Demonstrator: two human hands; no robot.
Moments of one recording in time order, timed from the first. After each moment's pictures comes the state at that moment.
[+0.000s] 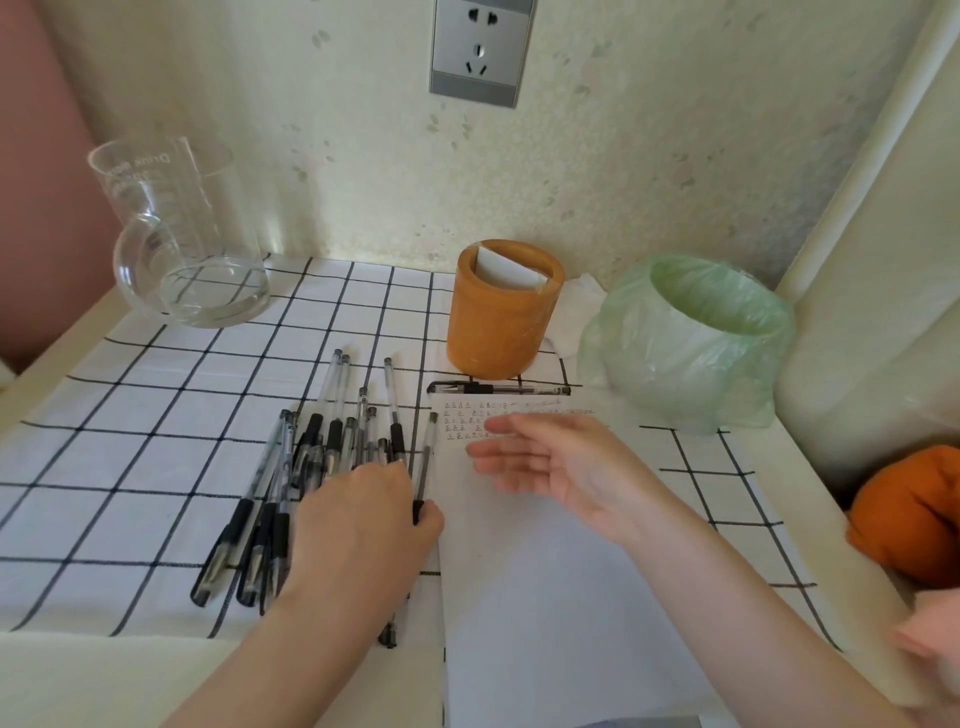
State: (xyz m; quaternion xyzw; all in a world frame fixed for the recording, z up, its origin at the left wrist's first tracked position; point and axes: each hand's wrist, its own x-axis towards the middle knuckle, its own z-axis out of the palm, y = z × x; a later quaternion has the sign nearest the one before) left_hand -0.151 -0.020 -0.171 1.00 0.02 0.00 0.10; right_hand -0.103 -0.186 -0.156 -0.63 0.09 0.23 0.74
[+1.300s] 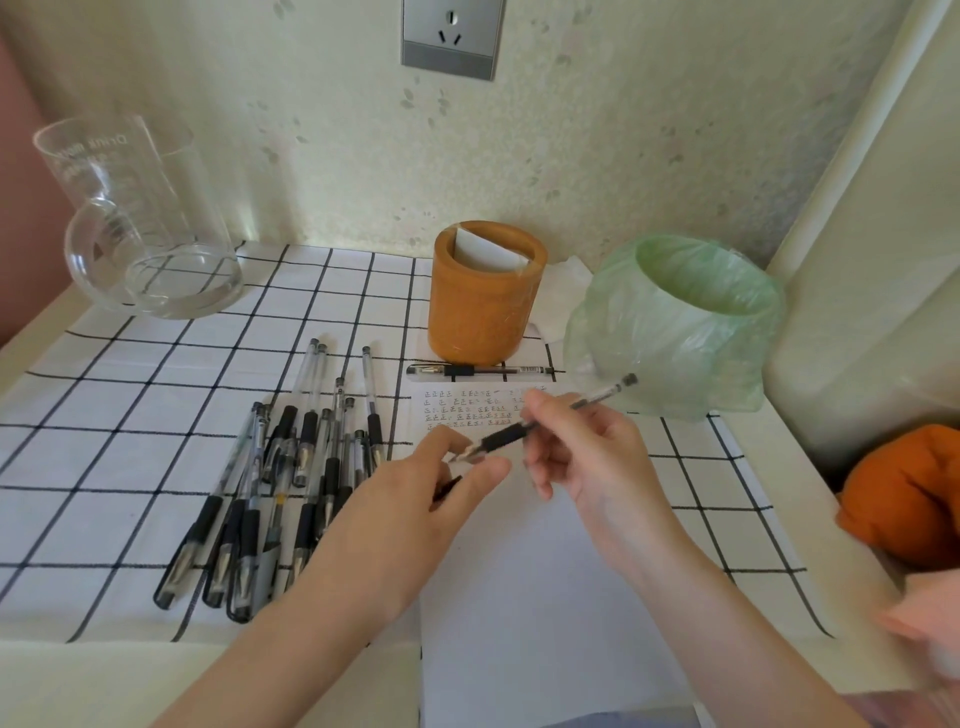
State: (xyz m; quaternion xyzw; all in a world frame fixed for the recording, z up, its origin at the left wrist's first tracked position) left_hand -0.152 -0.038 -0.169 0.88 -0.11 -0.02 0.45; right_hand -0.124 -0.198 -0.161 -0.64 0.04 0.04 0.77
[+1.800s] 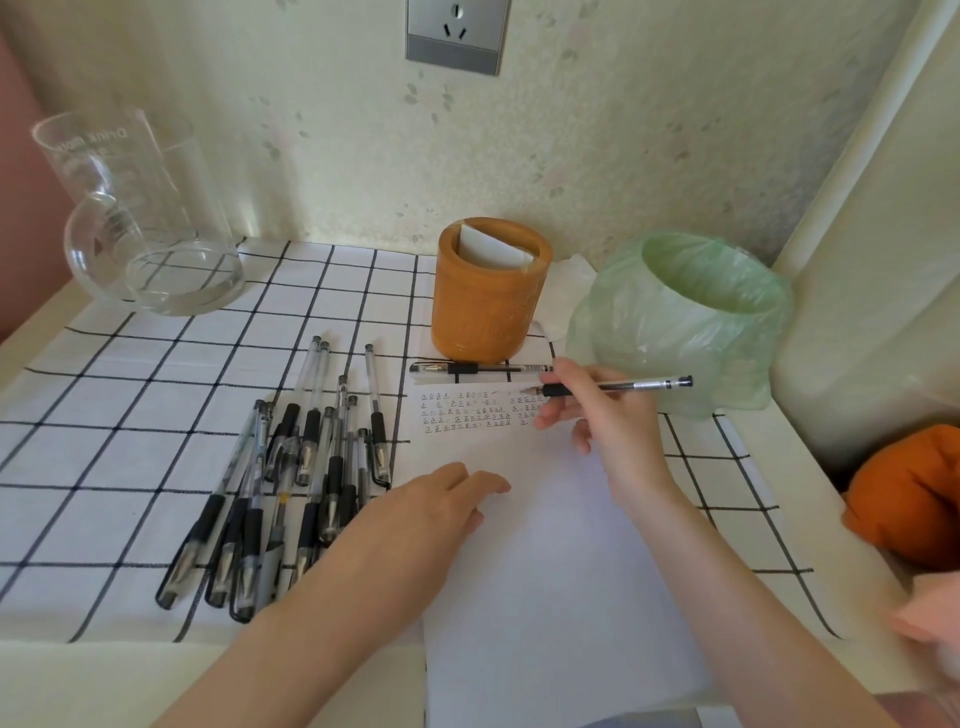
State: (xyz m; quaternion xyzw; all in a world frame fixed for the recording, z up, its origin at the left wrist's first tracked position) left_hand -0.148 -0.036 -0.191 0.94 -0.25 -0.01 0.25; right_hand -0.077 -0.219 -0.187 -0.72 0.06 -0.08 0.68
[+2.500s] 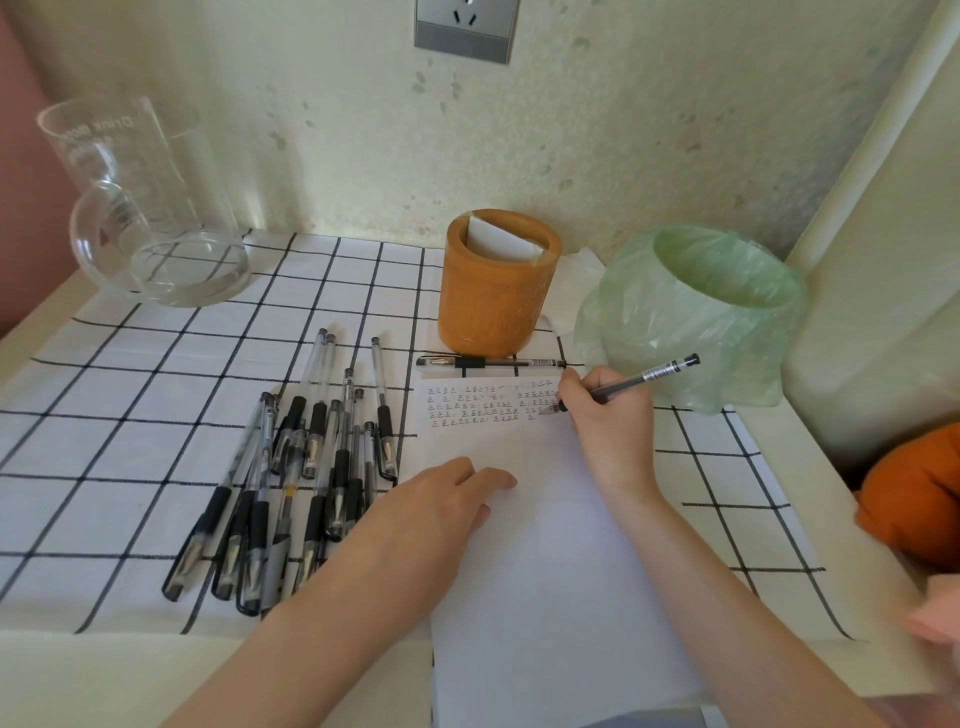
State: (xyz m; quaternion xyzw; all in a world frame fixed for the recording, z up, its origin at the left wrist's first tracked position) left_hand -0.146 -0.039 -0.199 0.94 -0.23 0.02 0.24; right_hand -0.067 -0.214 -0.215 -0.78 0.08 -0.18 0.59
